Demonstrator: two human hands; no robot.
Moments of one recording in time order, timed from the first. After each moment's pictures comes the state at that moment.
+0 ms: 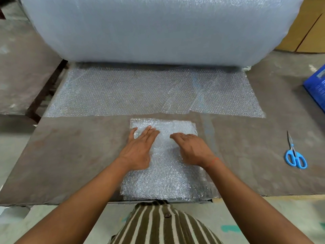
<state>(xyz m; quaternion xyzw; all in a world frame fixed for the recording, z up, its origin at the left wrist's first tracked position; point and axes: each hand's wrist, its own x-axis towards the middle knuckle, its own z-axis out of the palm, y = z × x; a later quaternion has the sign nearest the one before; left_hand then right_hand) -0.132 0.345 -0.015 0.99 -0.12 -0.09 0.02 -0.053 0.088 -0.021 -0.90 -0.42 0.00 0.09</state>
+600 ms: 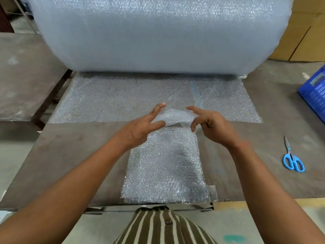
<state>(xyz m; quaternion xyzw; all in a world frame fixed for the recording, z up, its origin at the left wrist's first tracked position) -0.085 0.367 0.058 0.91 -0.35 0.18 0.12 -0.011 0.044 0.088 -0.88 -0.40 -0.07 0.25</state>
